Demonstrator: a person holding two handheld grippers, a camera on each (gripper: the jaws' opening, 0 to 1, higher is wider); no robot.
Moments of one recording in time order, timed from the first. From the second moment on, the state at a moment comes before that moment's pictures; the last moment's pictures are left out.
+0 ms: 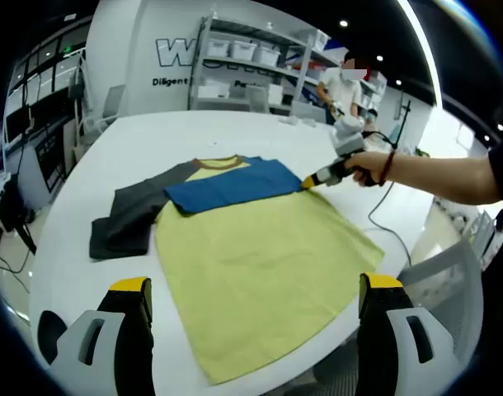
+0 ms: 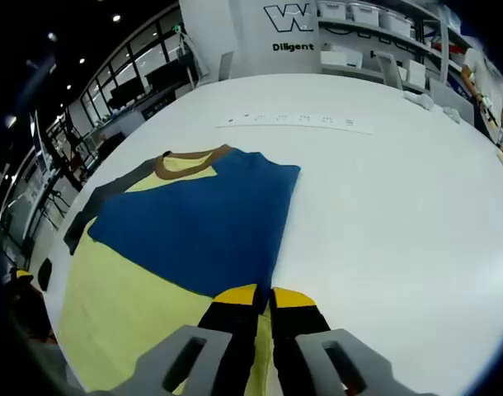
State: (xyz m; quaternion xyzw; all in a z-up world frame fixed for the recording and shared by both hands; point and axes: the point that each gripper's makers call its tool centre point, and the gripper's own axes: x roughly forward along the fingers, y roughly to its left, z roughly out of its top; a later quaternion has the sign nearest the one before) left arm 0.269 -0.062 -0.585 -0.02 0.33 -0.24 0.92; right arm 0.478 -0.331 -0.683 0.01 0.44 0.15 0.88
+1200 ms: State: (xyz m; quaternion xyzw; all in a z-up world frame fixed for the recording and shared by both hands) left arm 0.264 -0.068 -0.588 -0.01 0.34 -0.25 0.91; right arm 0.460 -0.422 -0.676 0.02 0.46 0.07 0.88
